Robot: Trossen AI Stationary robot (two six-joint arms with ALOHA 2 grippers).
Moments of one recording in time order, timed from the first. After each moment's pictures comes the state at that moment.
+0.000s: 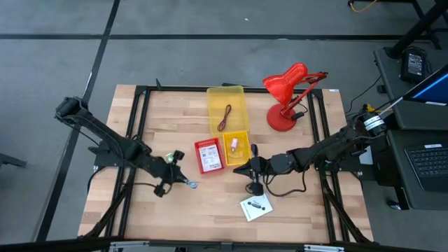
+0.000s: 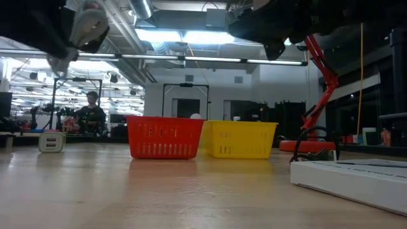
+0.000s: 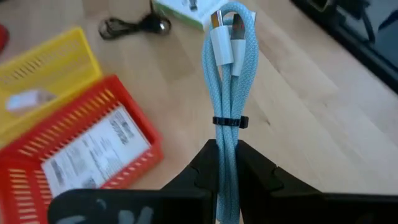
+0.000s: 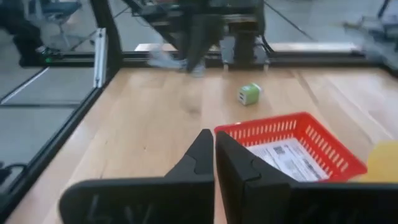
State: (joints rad) left arm -0.52 1.06 0.57 -0.22 -0.18 0.02; right arm 0.36 1.52 0.68 0.59 0.31 0.11
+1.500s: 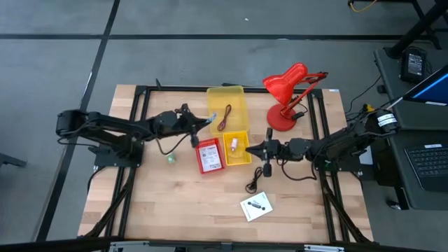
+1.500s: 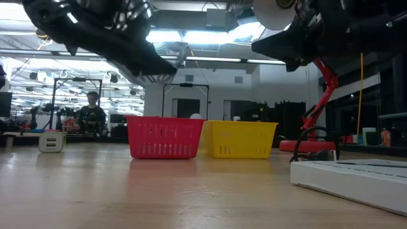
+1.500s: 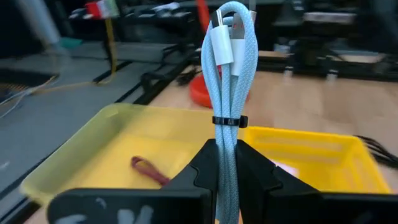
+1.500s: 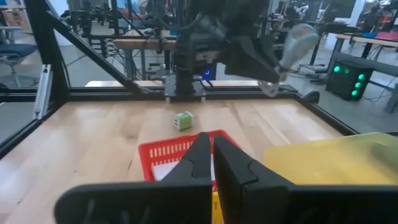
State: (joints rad) left arm 0.19 1.21 0.44 0.53 -0.19 -0.01; right arm 0.21 1.34 0.36 0.93 0.32 -0.01
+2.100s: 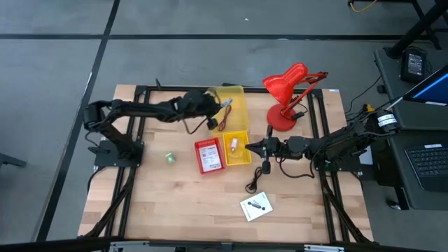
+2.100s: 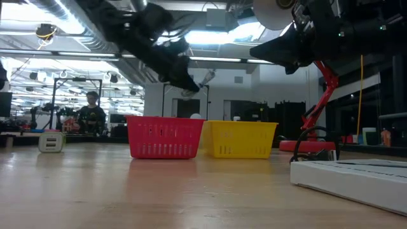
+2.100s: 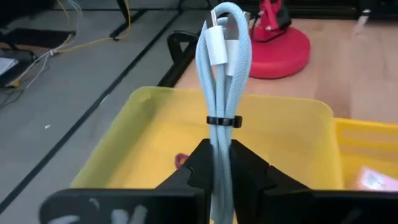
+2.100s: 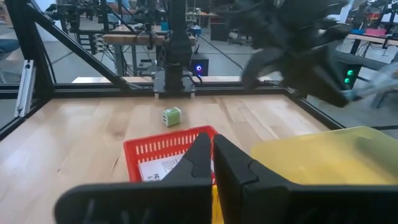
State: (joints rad) left arm 0.39 1.53 0.86 0.20 -0.14 0.12; right arm 0.17 1.34 0.36 0.91 0.32 -0.01
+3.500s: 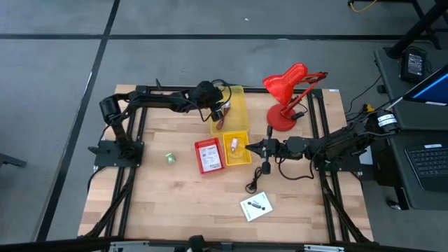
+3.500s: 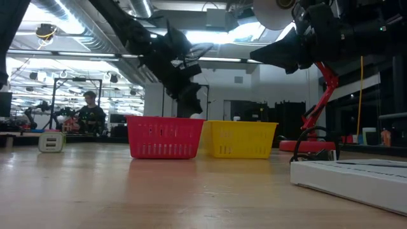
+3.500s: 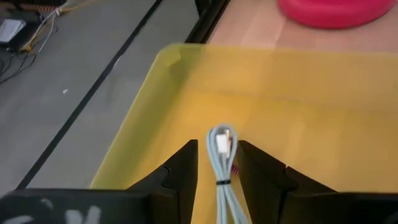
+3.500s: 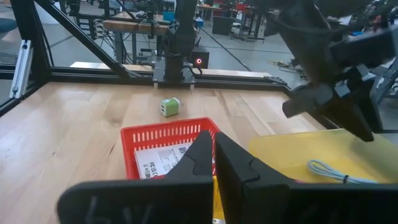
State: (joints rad) left arm 0.49 1.76 1.07 0.05 -0.13 0.20; right arm 0.17 1.34 0.36 0.88 0.32 -0.06
